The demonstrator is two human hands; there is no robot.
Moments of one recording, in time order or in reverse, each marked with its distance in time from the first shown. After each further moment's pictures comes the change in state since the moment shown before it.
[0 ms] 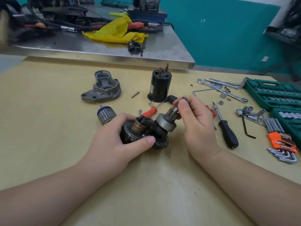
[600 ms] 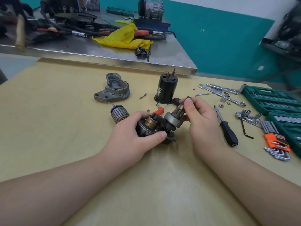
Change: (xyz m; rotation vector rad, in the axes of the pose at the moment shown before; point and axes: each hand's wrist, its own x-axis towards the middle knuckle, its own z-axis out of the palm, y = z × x) left_hand 0.002 -0.001 0.002 -0.067 -0.004 0.016; right_hand -0.003 -0.017 0.007 -0.121 0.087 0.097
